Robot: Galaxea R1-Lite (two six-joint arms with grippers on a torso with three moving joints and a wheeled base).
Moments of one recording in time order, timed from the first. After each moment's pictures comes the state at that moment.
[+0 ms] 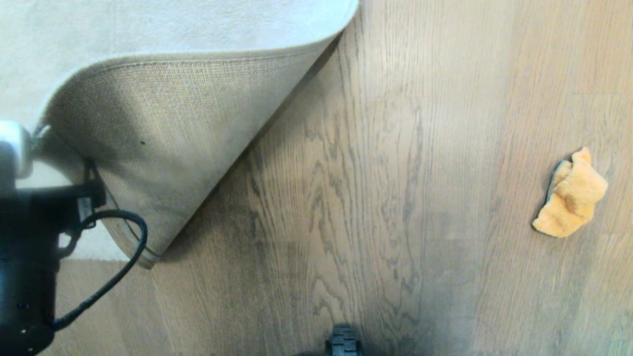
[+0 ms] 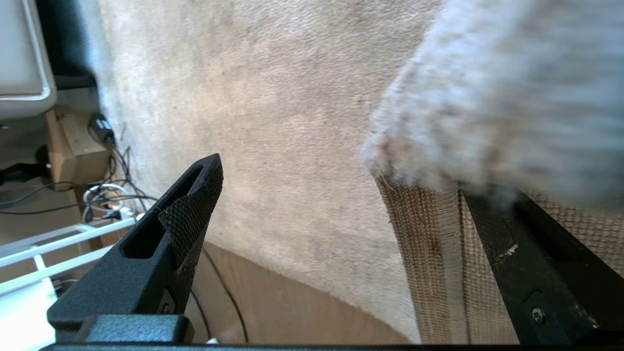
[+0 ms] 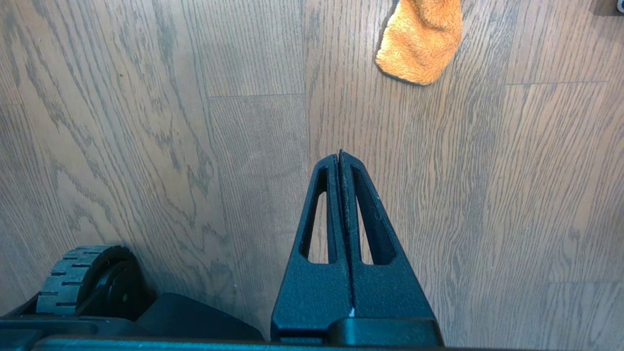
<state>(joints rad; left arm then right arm) -0.52 1.32 -0.27 -1.52 1.08 0.67 0.00 0.00 0.00 -0.05 -0.02 0.02</state>
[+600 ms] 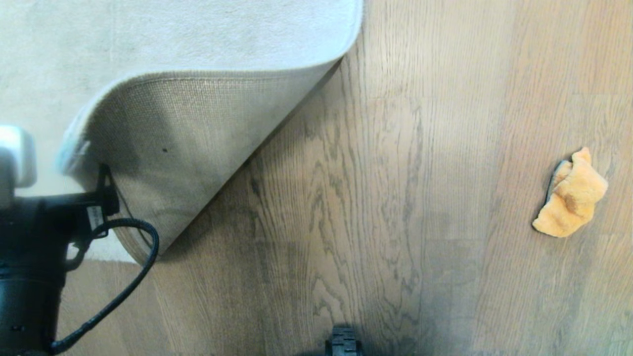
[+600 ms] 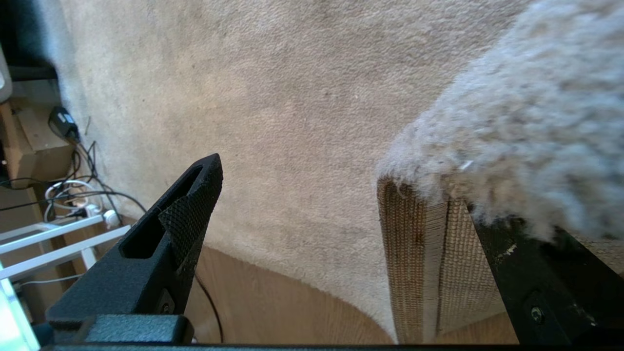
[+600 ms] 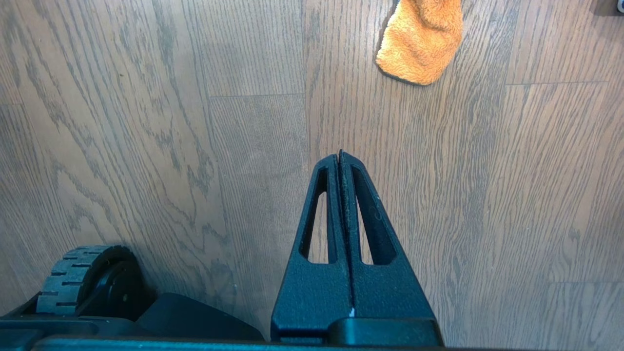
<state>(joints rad) -0.66 1.31 -0.26 -1.52 1.15 0.67 0.00 0.00 0.00 -0.05 -0.02 0.02</state>
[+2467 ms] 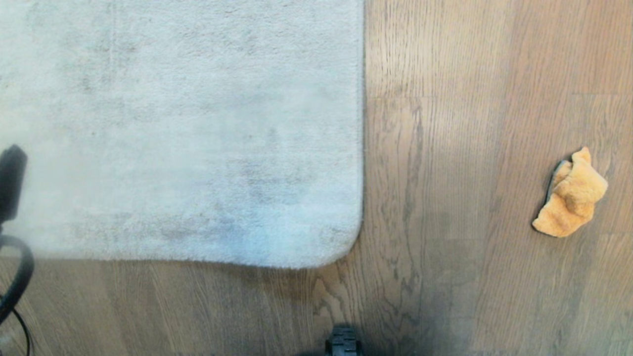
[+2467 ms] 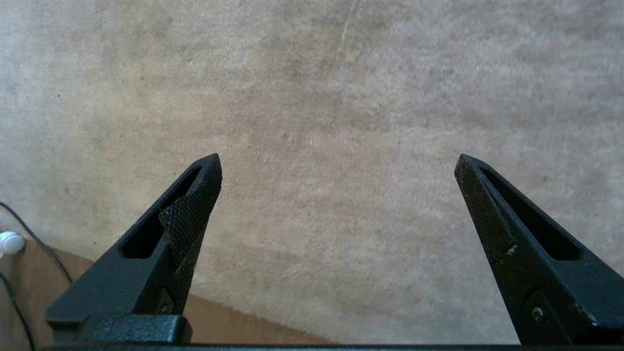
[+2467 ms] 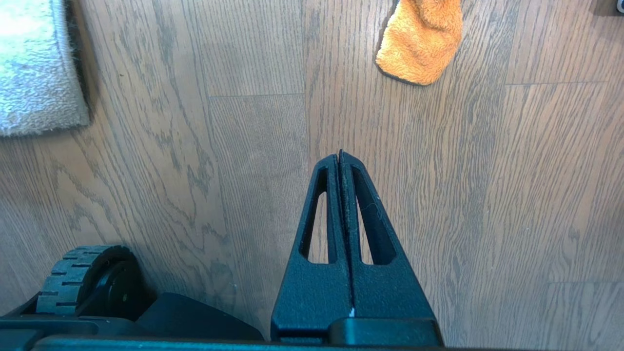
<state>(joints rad) -0.90 0.97 -0.22 -1.51 1.15 0.66 0.00 0.00 0.00 -0.05 -0.02 0.02</state>
